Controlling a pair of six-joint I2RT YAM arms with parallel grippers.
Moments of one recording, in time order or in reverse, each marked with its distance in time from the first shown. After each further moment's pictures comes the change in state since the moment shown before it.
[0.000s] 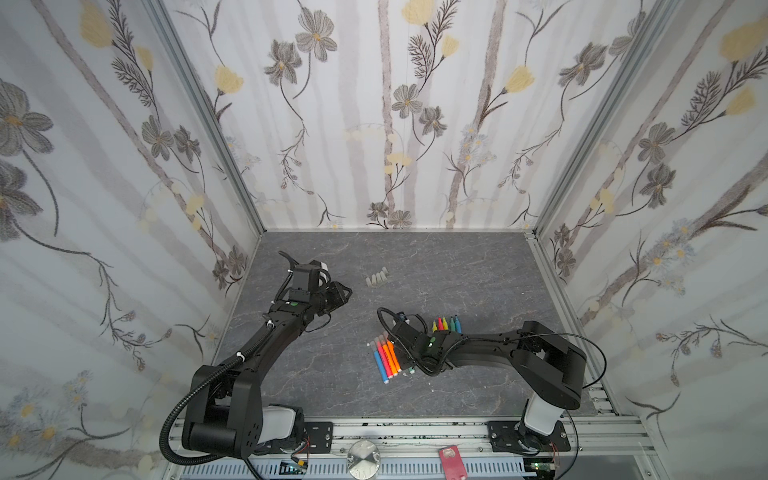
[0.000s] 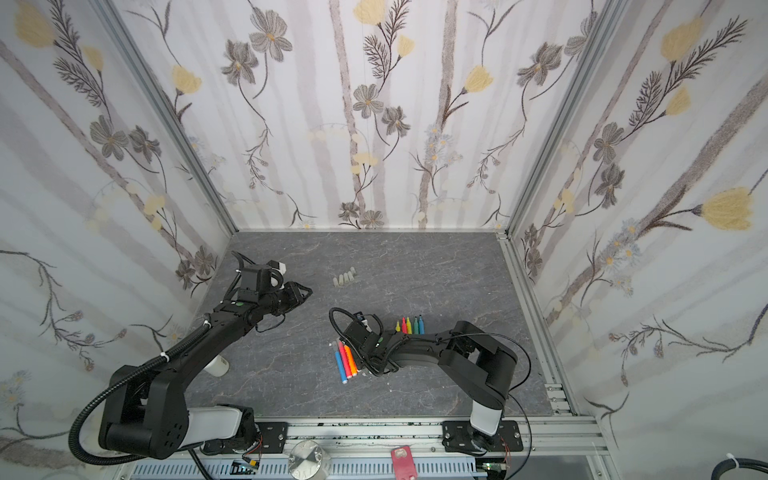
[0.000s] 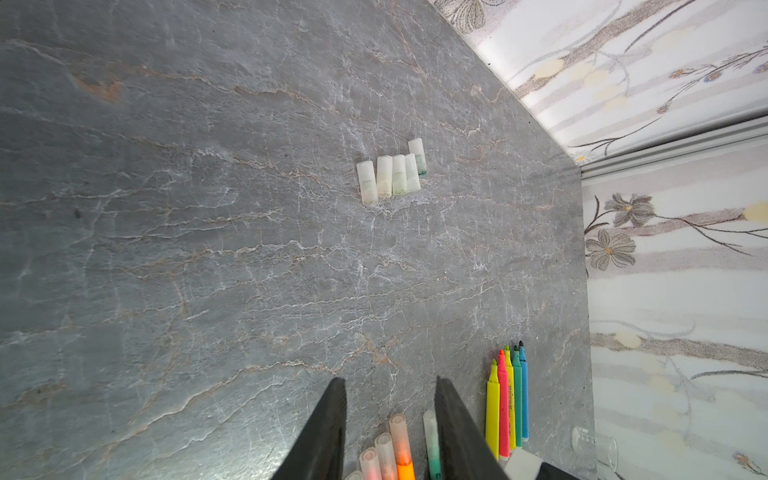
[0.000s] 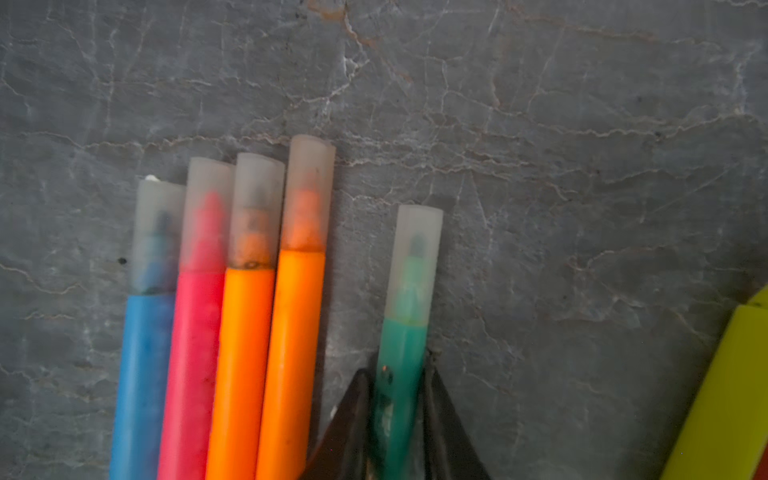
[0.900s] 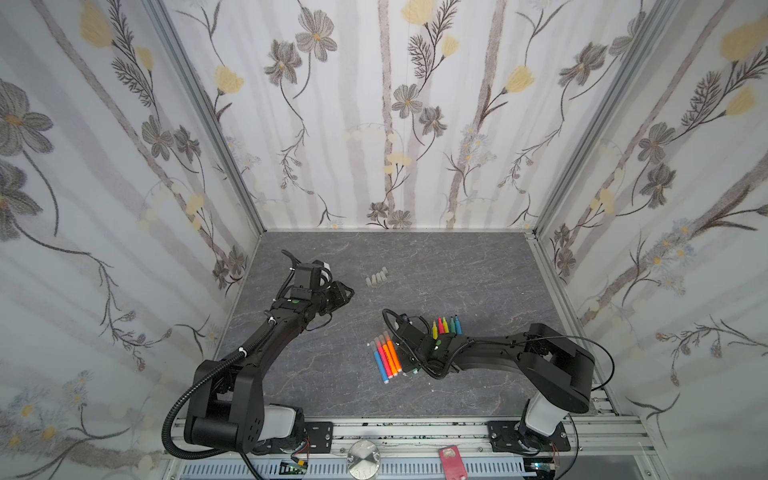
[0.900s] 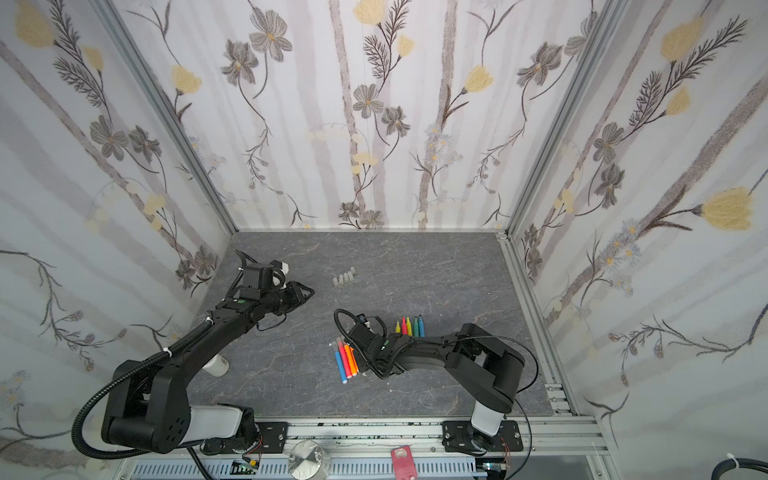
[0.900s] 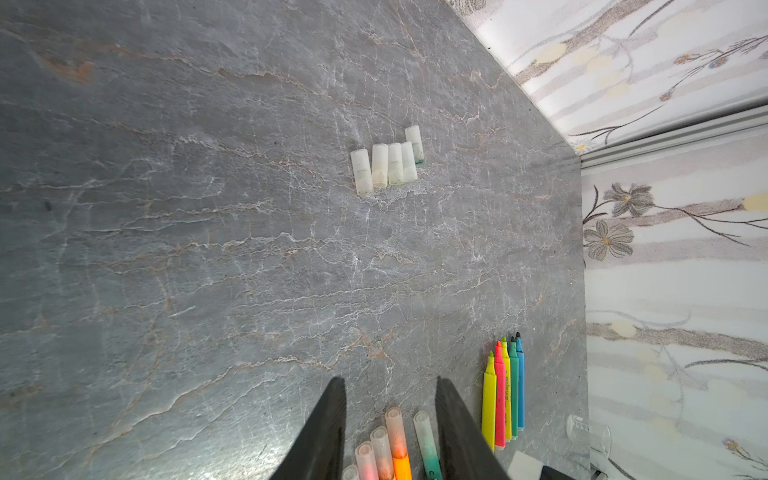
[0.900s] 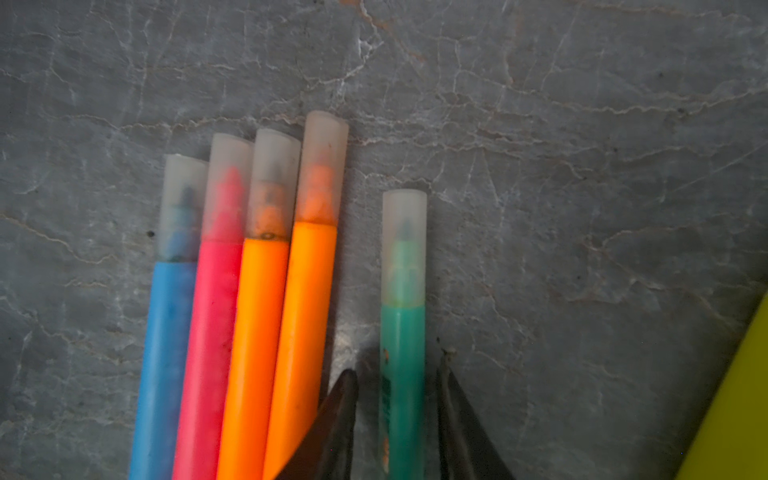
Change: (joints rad) left arm -0.008 0.026 0.021 -0.016 0.028 0.003; right arm -0.003 -0.038 -0.058 0.042 -0.040 -0.005
